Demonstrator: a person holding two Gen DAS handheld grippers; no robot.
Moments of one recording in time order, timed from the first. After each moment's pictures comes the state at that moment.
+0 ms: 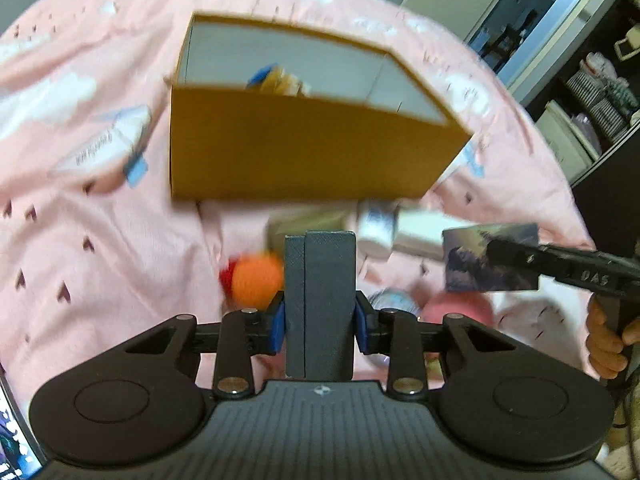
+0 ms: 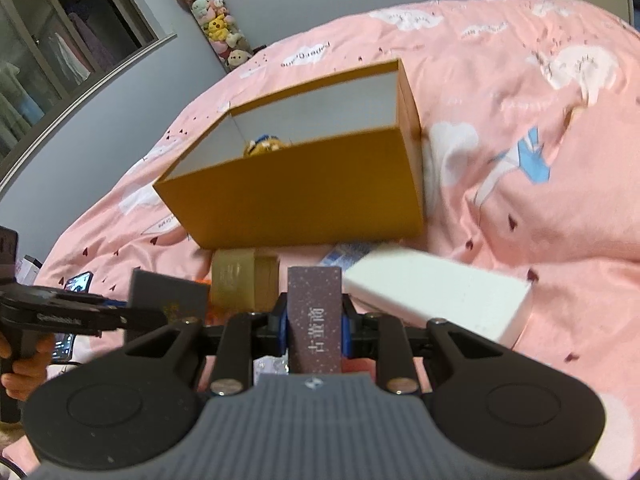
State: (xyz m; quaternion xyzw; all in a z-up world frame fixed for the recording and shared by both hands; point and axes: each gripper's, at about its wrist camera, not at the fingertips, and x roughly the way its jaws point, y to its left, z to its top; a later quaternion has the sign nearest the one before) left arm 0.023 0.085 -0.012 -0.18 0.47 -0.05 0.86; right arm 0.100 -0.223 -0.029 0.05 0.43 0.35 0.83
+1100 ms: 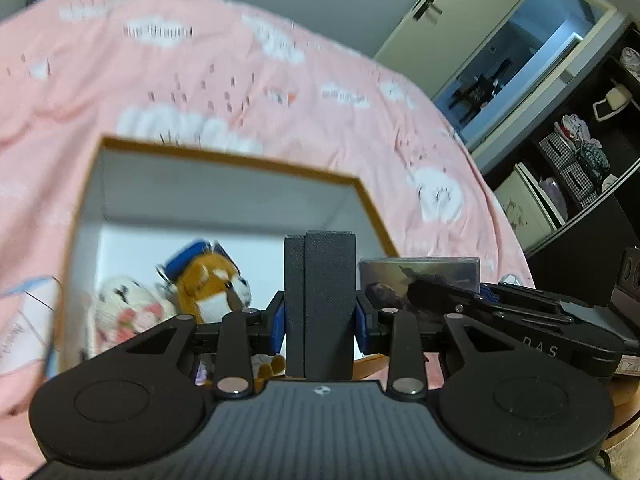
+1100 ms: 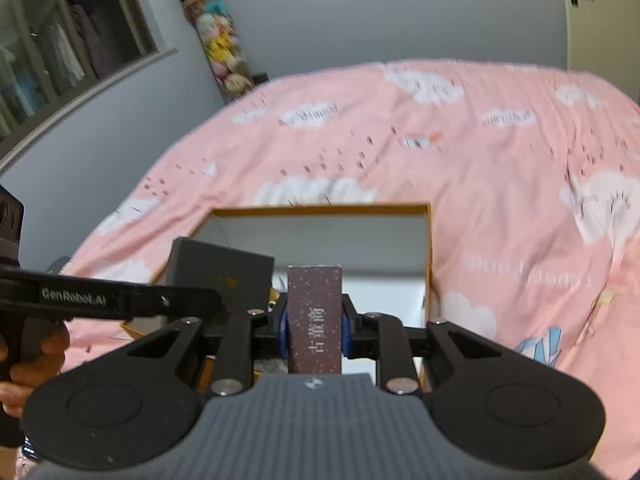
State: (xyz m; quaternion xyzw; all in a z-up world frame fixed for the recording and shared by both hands) left arm 0.204 0.096 0.011 -0.24 0.43 -0.09 0.87; right arm 0.237 -0.137 0.037 0.00 0.39 0.33 0.86
